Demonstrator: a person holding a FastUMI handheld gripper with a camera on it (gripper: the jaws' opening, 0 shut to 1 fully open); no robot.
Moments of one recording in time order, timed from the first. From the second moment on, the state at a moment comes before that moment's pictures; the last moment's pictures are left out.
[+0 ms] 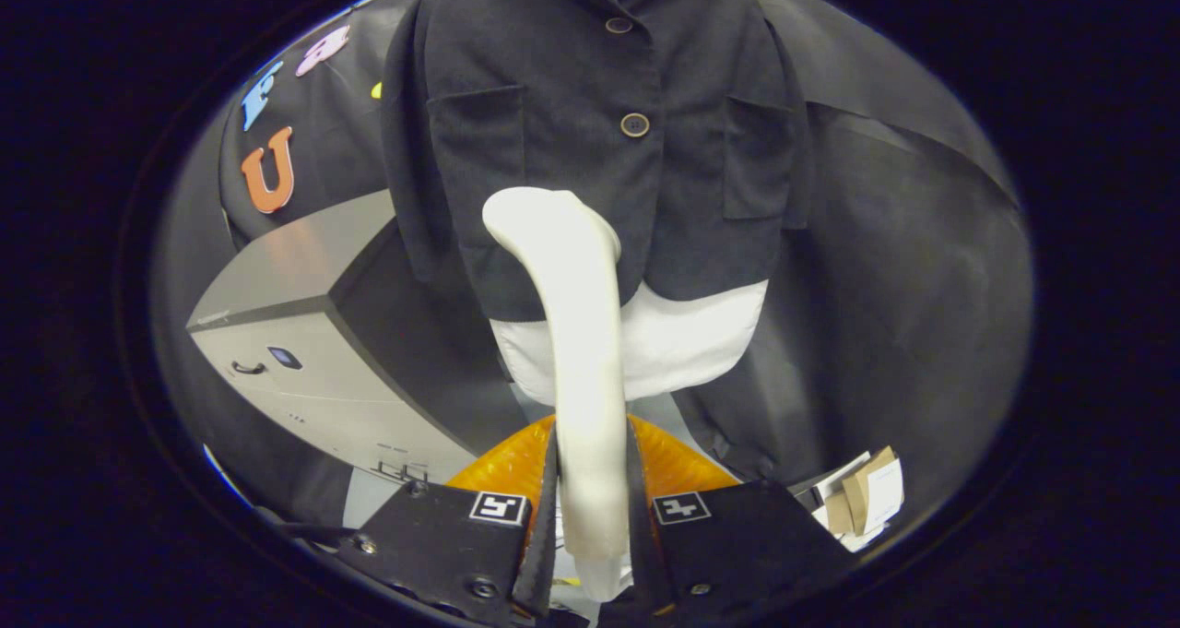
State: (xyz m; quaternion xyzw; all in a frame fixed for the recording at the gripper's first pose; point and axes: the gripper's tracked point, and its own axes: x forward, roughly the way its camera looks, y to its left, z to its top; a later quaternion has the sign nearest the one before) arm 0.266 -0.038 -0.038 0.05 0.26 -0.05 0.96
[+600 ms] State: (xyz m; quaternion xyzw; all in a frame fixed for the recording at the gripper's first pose) arm 0.224 -0.159 0.125 0.10 0.12 -0.08 0.99
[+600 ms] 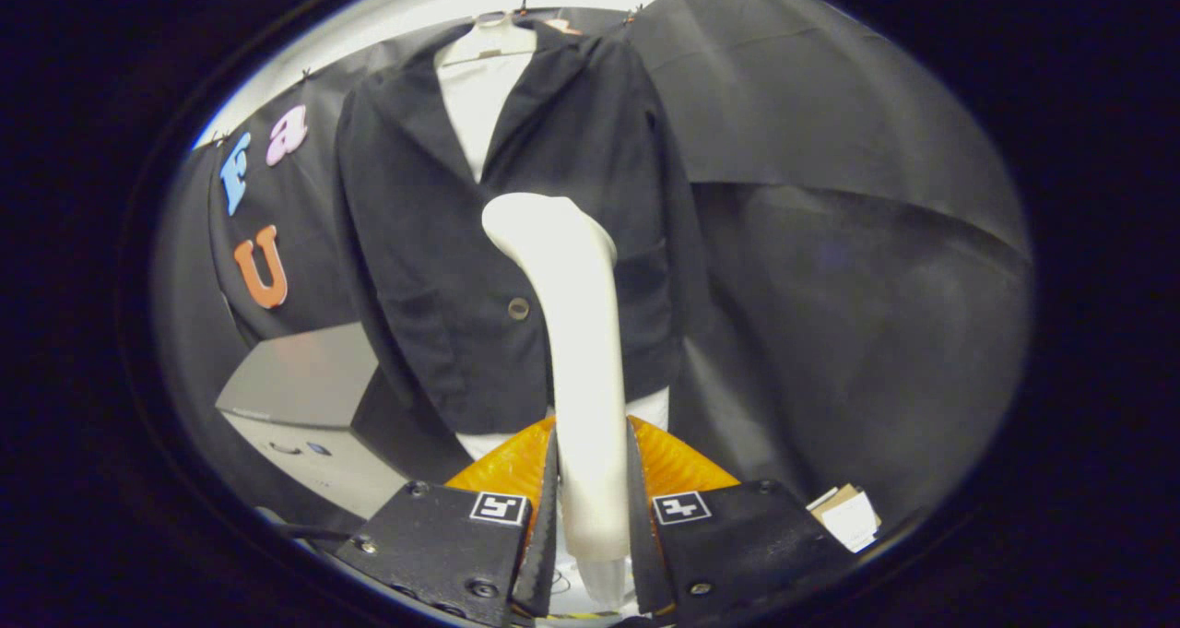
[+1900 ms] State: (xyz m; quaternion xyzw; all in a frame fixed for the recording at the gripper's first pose) arm 0.293 -0.187 0.268 0.08 0.02 -0.08 0.99
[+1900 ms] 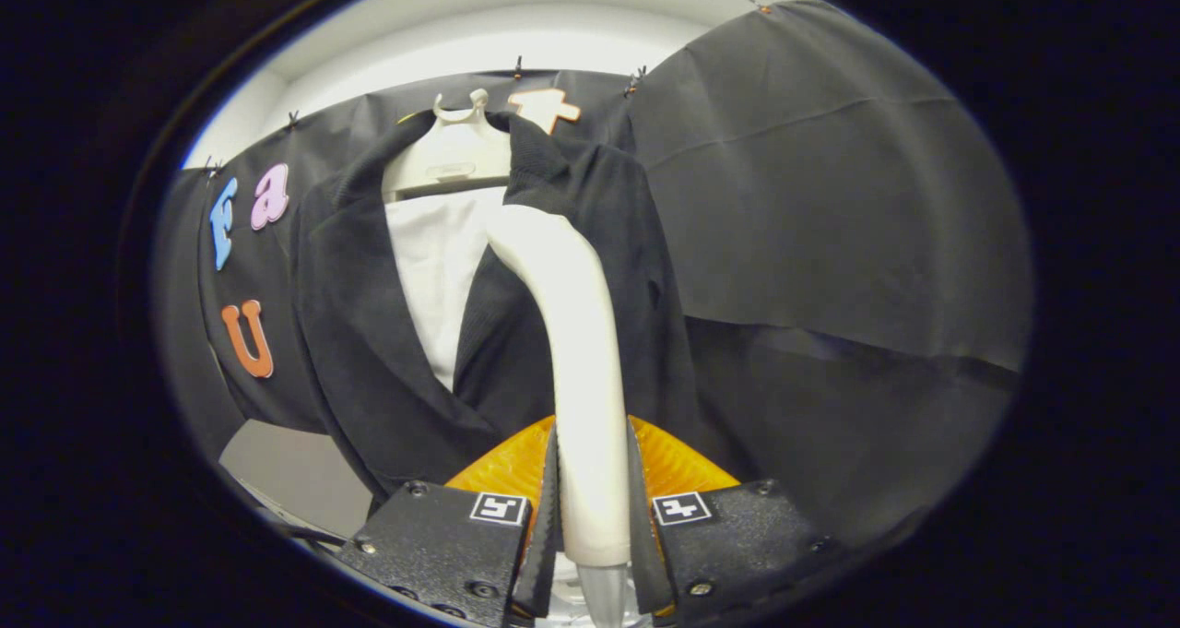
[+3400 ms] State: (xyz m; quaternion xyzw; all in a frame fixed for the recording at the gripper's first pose) arm 0.283 -0.165 0.119 0.05 0.14 -0.11 0.98
